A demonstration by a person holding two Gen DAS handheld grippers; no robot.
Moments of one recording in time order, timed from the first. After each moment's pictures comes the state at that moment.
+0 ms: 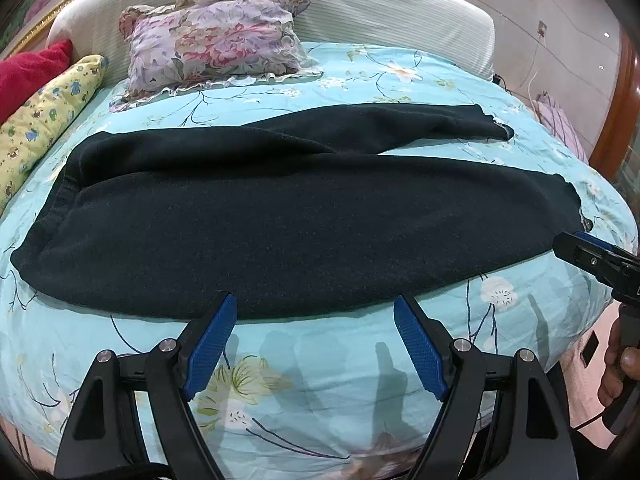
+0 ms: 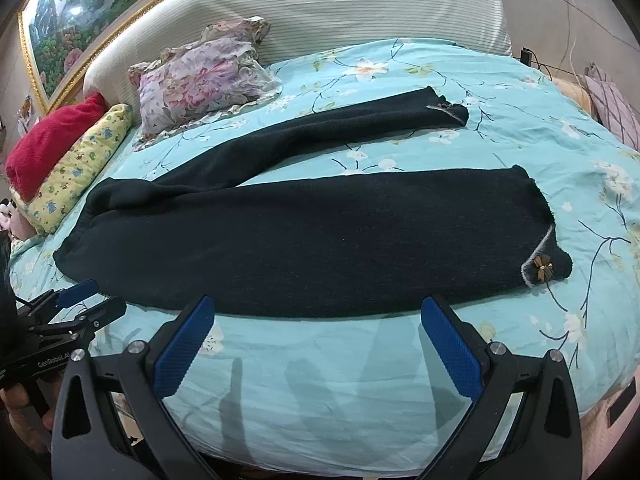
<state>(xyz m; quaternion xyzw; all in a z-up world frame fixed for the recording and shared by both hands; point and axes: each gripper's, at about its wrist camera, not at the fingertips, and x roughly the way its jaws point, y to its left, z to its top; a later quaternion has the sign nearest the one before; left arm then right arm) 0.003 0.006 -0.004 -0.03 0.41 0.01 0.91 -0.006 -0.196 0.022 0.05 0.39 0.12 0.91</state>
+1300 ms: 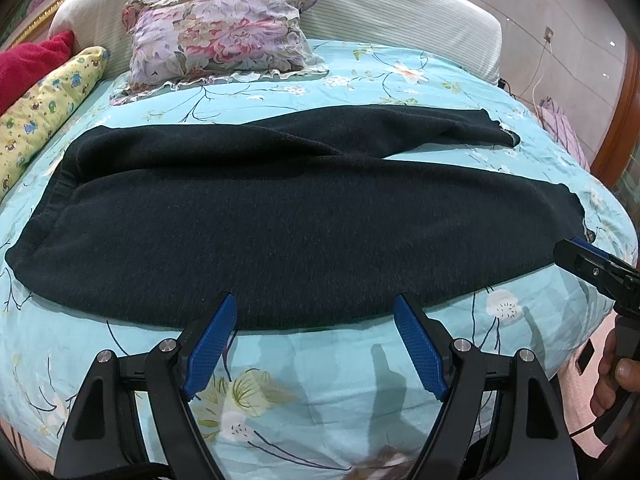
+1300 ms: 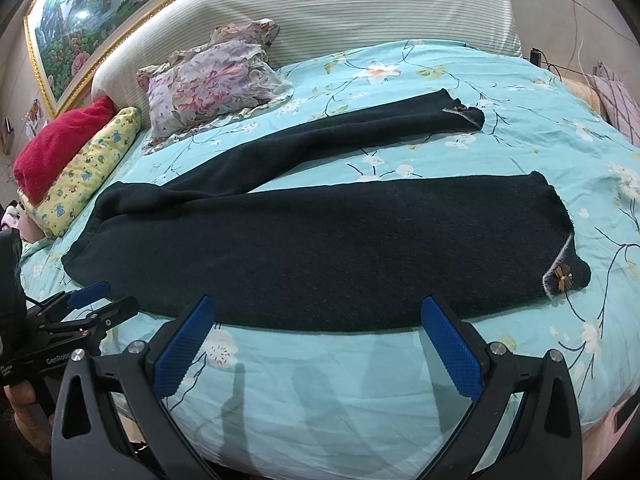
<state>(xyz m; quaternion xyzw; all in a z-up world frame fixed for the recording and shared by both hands) 0.014 0.009 -0.006 -0.04 0.41 0.01 0.91 -0.003 -0.183 0.022 0.05 0.38 0.14 0.91</state>
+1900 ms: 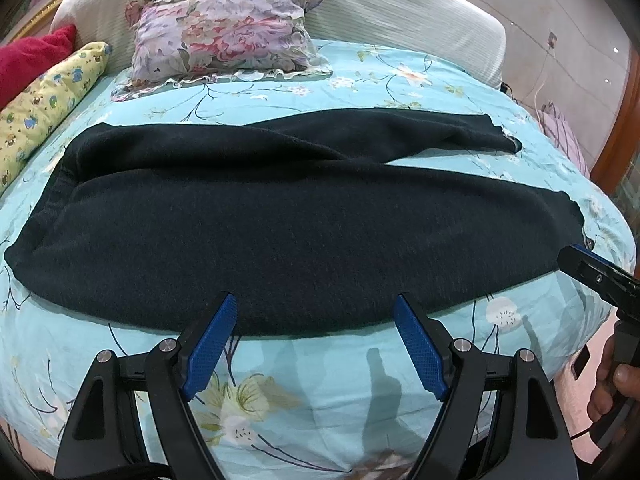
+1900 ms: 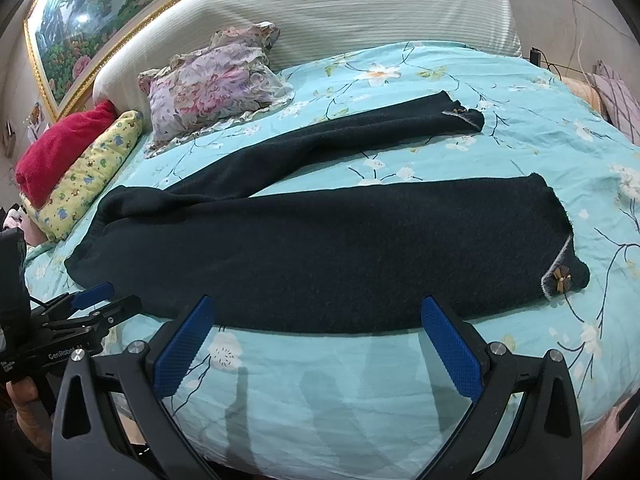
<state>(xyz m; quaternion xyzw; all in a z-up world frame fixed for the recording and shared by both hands) 0.019 0.015 -0.002 -0.05 0.42 0.01 0.91 -0.006 -0.180 0.025 0.06 0.37 0.14 0.92</state>
